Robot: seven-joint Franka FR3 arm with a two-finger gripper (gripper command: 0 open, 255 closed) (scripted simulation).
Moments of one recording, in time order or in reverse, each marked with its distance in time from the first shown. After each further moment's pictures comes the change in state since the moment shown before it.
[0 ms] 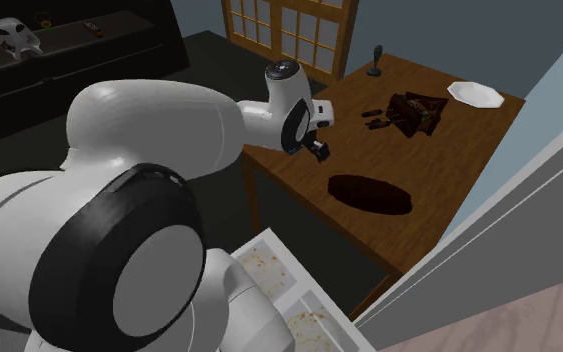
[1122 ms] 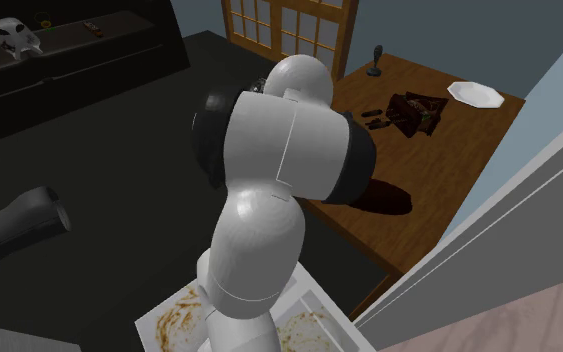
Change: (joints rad) arm -0.301 0.720 0.454 0.379 -1.231 0.074 1.068
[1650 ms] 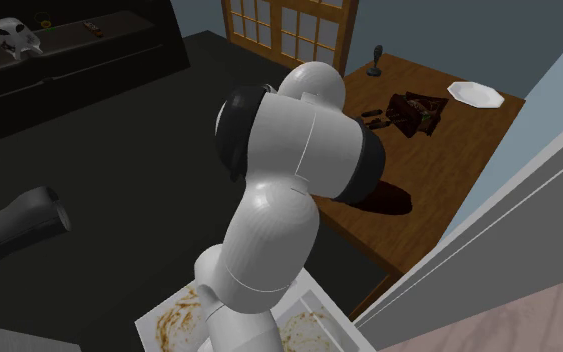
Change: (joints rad) arm 0.054 0.088 -0.057 0.045 -0.105 -0.021 0.058
